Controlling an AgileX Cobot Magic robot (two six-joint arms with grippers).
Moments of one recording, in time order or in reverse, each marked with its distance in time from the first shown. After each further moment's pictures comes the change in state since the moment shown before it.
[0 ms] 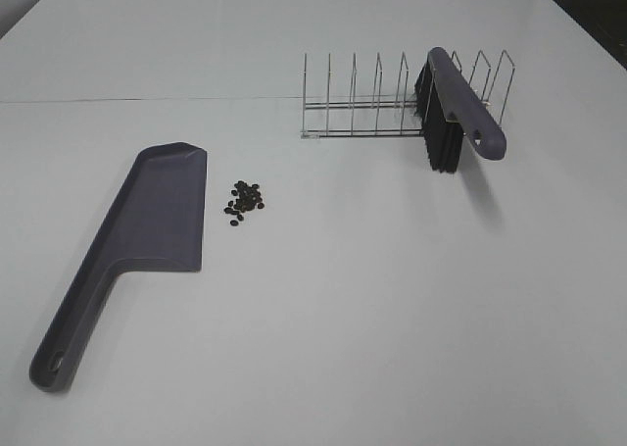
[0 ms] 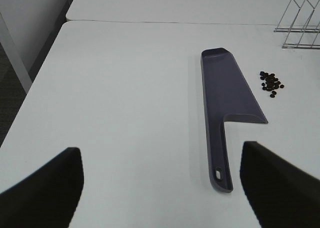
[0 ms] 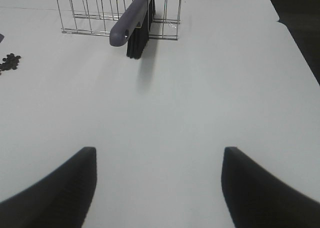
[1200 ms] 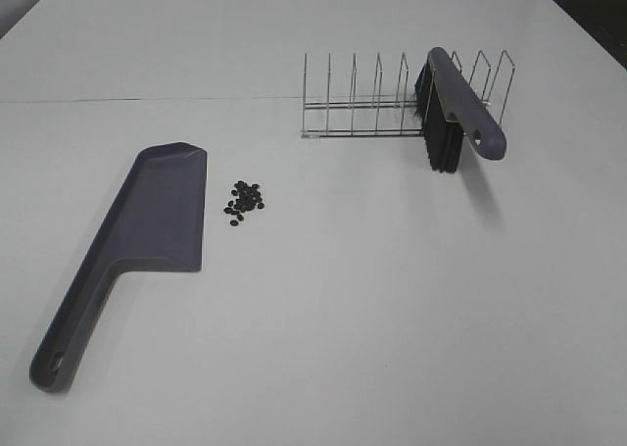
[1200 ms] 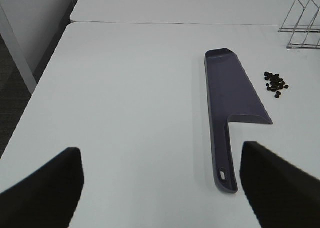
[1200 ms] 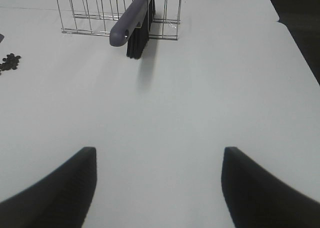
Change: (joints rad) left arm 0.000 0.000 0.000 0.014 0.000 0.000; right arm 0.000 0.000 0.000 0.000 0.000 0.000
